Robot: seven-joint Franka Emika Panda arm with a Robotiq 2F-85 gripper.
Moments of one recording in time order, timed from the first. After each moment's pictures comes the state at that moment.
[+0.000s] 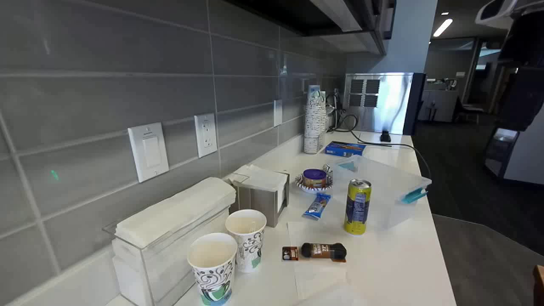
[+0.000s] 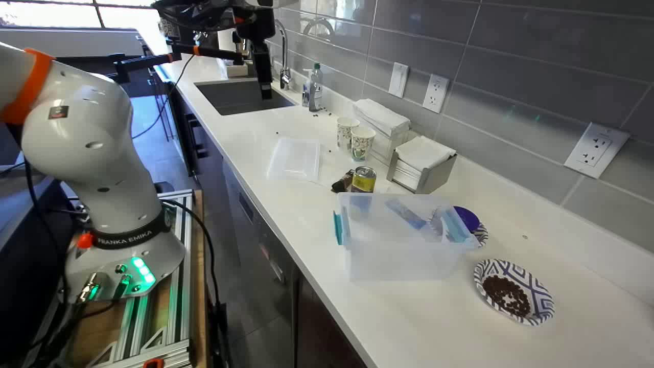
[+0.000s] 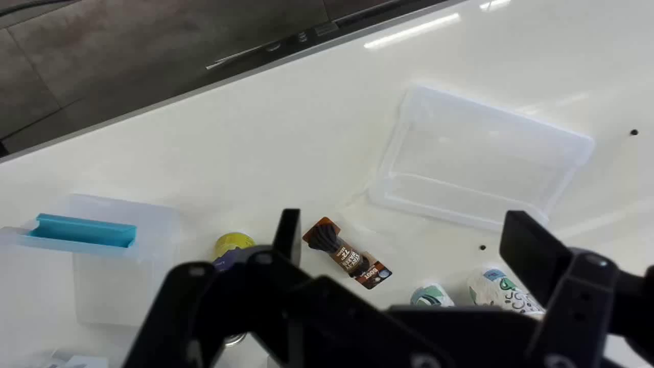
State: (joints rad) arm 0.11 -0.95 0.15 -2.69 0.19 1.90 0.24
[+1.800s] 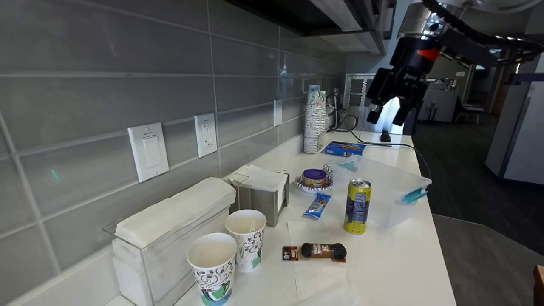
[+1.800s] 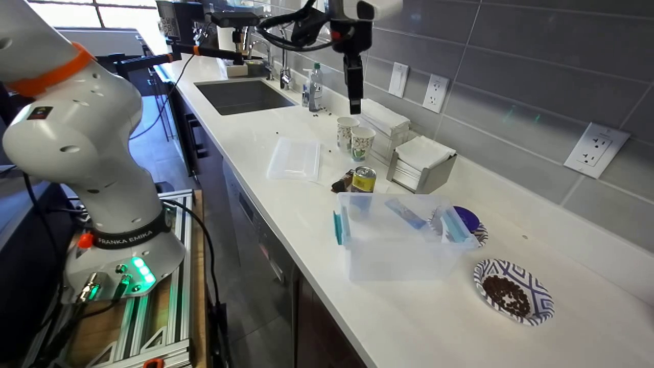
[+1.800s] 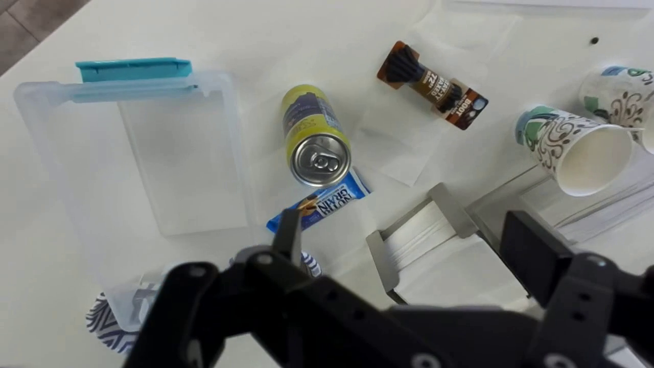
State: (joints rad) arm -0.10 -0.48 0.04 -2.42 0.12 2.17 0.24
